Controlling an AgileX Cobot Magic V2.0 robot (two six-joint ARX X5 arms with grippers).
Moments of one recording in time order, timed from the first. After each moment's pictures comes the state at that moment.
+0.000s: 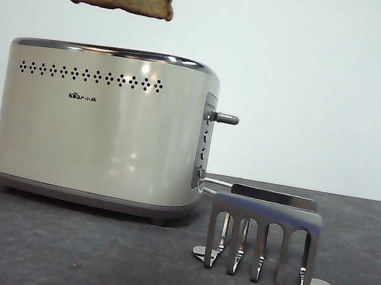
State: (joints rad) left arm -0.66 1.39 1.88 -1.26 -0.09 1.03; right arm -0.05 0.67 0.96 -0.97 -0.24 0.16
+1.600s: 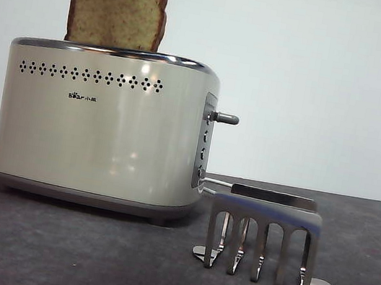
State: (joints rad) left arm -0.53 1.60 1.88 -1.24 -0.02 1.16; right arm -0.05 0.67 0.96 -0.95 -0.24 0.11
